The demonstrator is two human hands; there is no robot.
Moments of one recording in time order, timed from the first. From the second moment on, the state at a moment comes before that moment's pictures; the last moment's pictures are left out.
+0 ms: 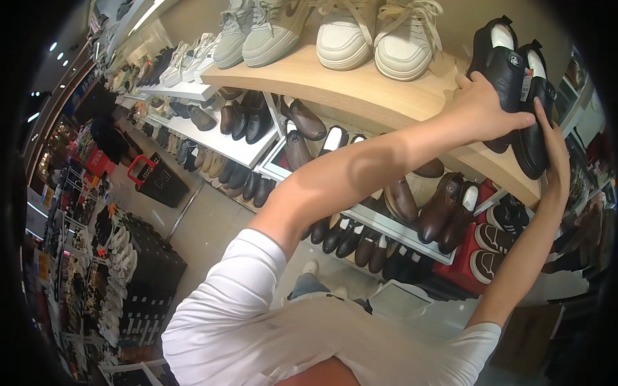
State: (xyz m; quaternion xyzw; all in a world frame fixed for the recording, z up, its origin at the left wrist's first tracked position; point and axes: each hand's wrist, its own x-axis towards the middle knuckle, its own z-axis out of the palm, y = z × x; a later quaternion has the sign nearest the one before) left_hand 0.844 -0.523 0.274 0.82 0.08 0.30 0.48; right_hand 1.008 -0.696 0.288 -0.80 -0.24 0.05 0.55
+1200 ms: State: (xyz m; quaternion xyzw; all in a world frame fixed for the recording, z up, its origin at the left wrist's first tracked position) left_hand 0.624 -0.526 0.213 0.75 -0.03 0.28 0.60; right_hand 0.765 -0.735 0.188 -0.60 -0.30 -0.17 0.72
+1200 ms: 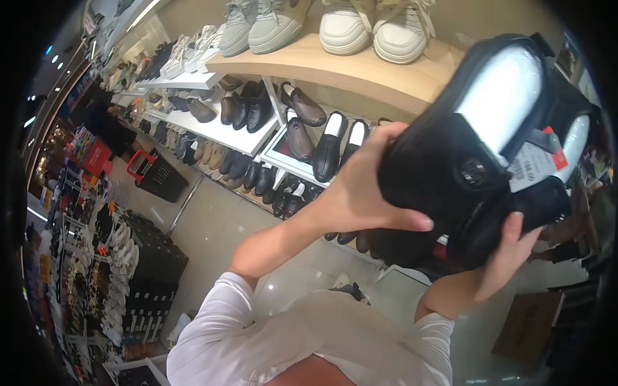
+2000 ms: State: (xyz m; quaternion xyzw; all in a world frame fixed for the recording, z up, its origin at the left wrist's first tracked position) left_hand 0.255 -0.549 0.021 0.05 0.06 0.41 0.91; right_hand 0.458 -0.608 0.065 -0.42 -0.12 0.67 0.60
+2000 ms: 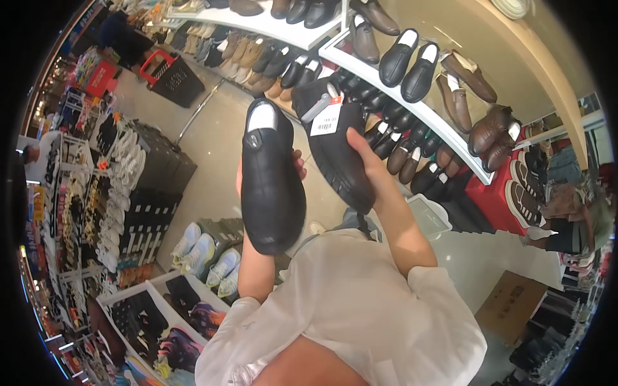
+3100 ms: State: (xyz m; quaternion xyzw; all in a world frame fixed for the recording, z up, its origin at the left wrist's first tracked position) left_hand 0.267 -0.465 -0.044 0.44 0.11 0.44 0.77; right_hand 0.519 -0.561 0.002 -0.56 -0.42 0.44 0.56
